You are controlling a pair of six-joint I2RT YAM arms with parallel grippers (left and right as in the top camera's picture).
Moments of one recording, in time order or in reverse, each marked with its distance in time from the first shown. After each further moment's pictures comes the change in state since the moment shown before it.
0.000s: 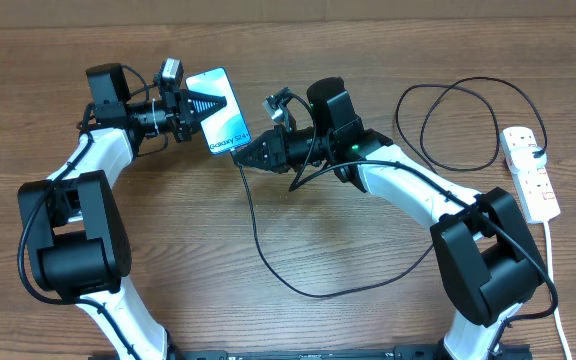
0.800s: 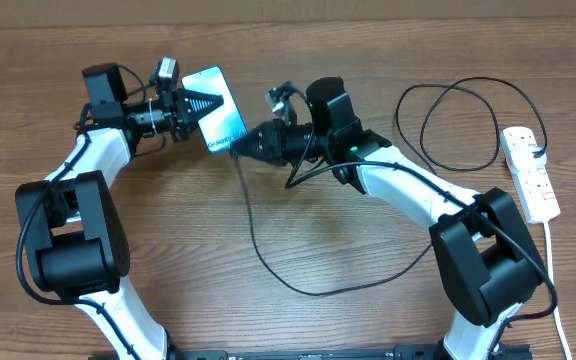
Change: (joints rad) left arm 0.010 0.000 0.003 -0.002 -0.002 -0.006; right arm 0.003 0.000 -0.007 0.099 0.129 0.064
